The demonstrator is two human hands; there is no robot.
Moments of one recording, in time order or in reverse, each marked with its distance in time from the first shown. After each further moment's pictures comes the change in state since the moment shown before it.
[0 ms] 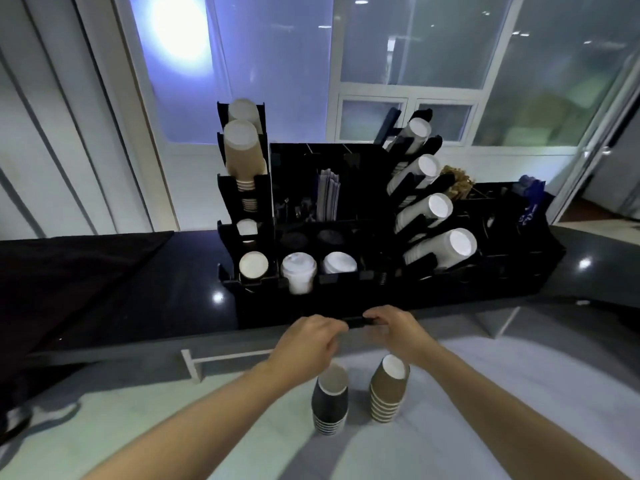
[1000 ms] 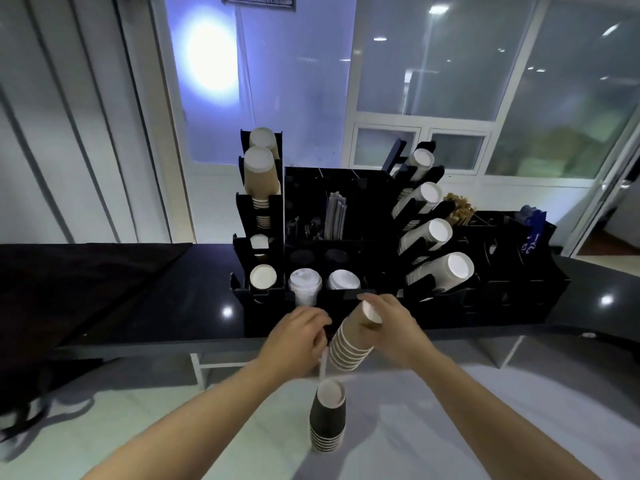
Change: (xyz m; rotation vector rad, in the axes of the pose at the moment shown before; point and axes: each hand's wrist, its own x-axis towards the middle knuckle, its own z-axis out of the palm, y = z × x) left_hand -0.006 -0.006 -0.021 0.079 0.241 -0.044; right_hand -0.014 -0.044 -0.032 -0.012 0.133 -0.161
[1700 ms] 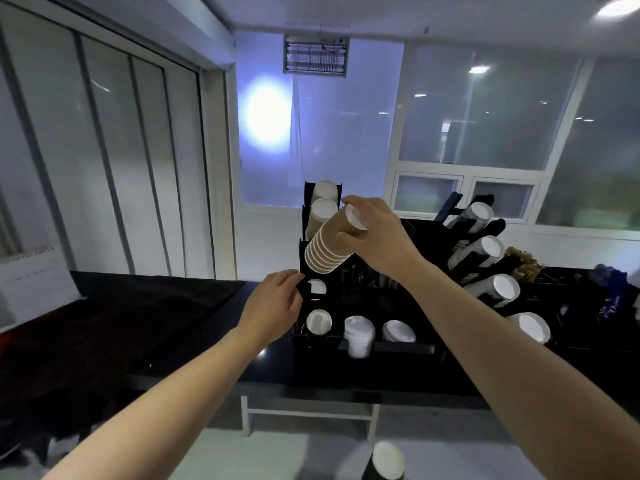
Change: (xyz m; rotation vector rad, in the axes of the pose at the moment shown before) left_hand 0.038 -0.110 -0.151 0.119 0.180 -0.278; right_hand 0.146 -0.223 -0.075 0.067 0.316 -0.475
